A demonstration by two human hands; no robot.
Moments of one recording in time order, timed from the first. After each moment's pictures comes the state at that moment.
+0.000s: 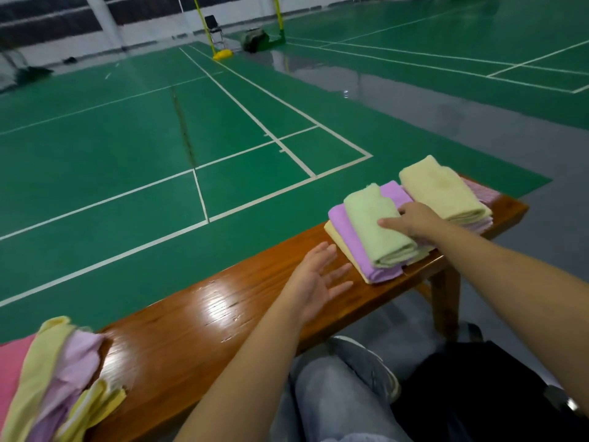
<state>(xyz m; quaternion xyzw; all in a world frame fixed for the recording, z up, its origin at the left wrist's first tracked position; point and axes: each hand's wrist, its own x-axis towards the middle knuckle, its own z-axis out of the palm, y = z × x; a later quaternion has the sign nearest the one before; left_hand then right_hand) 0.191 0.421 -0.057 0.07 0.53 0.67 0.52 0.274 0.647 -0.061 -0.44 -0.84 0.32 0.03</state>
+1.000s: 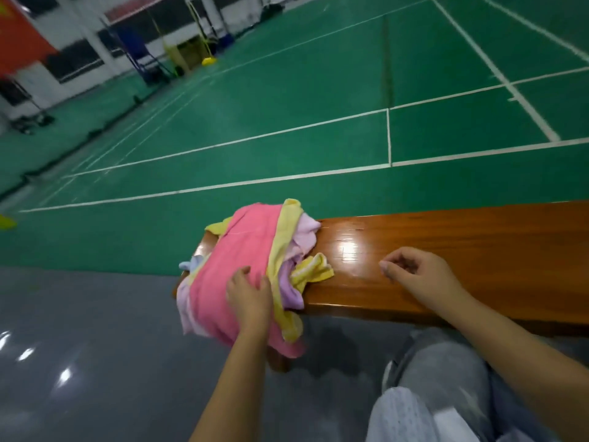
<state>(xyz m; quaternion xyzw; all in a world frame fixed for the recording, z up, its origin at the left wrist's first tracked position) 0.098 0.008 -0.117 -0.19 0.91 0.35 -0.13 0.166 0.289 -0.094 -0.05 -0.83 0.56 0.05</state>
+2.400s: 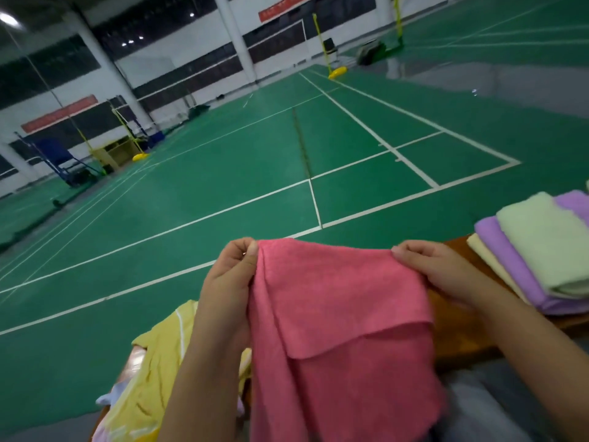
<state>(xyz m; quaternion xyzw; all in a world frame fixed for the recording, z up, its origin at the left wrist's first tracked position) 0.135 0.186 0.077 0.15 0.62 0.77 0.07 0.191 0.435 -0.028 -0.07 -0.68 0.72 0.13</state>
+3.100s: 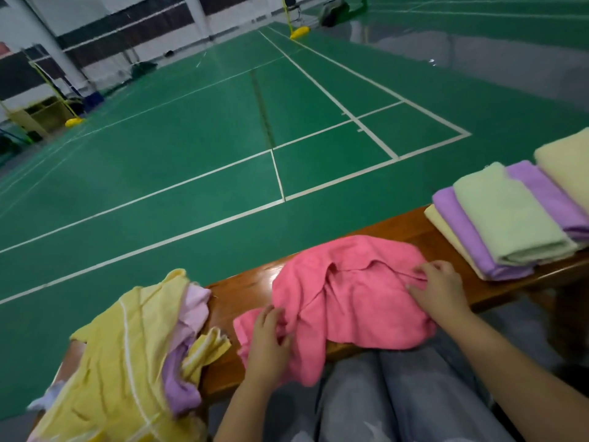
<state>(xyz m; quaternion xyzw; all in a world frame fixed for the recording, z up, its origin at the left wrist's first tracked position) 0.096 0.185 -0.168 0.20 0.92 0.32 0.11 0.216 0.479 -0.171 -0.40 -0.86 0.30 0.09</state>
